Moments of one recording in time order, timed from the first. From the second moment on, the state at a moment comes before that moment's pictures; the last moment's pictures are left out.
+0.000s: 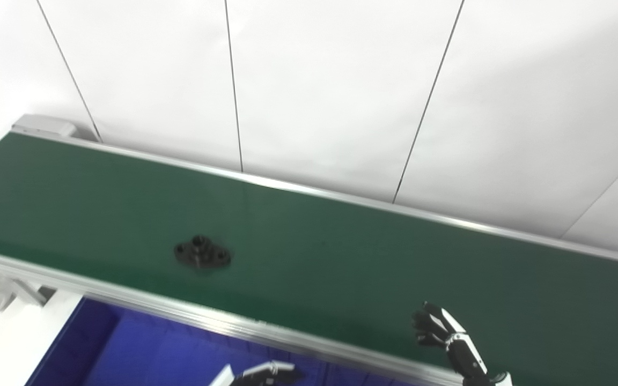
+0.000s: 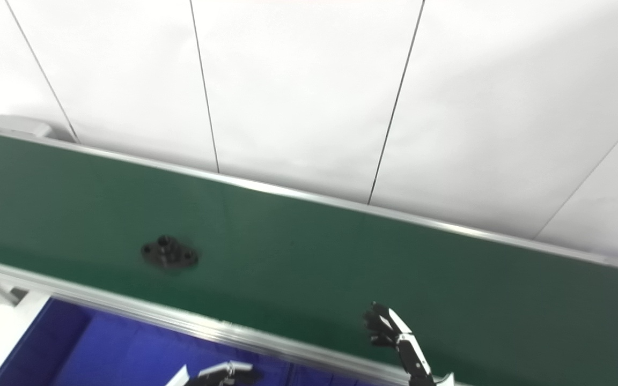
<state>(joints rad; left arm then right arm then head) 0.37 0.45 -0.71 0.04 0.23 -0.44 0.50 0.30 -0.10 0.39 -0.25 -0.37 -0.42 -0.15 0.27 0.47</state>
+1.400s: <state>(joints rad) 0.37 0.52 -0.69 0.00 0.20 -0.44 0.50 -0.20 0.08 0.40 -0.19 -0.69 0.00 0.13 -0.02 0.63</state>
